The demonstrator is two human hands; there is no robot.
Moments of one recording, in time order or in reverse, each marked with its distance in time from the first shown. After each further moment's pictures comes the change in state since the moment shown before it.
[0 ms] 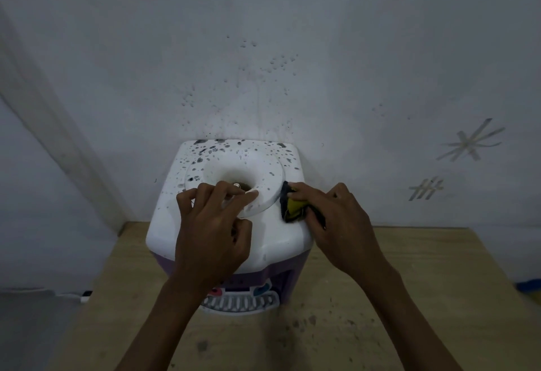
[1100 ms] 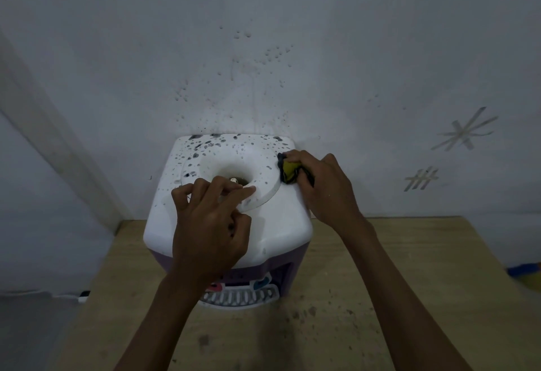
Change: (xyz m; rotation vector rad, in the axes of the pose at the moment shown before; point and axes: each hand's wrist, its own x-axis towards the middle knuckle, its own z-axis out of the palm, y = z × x) left_hand 0.002 0.000 -0.003 -0.040 -0.001 0.009; right_hand 0.053 0.017 0.027 0.105 -0.053 0.207
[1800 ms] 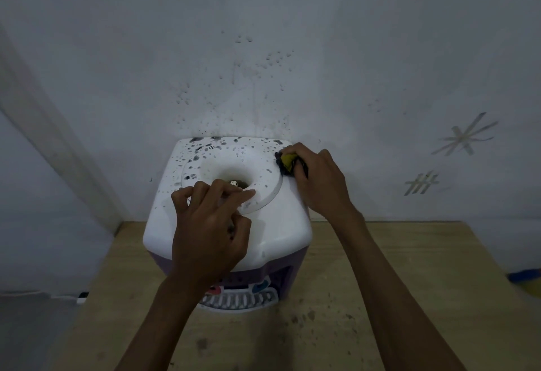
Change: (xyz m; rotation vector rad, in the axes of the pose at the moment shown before) left_hand 0.000 0.001 0.000 -0.003 -0.006 -0.013; right_hand 0.022 -0.006 0.002 0.022 -0.015 0.046
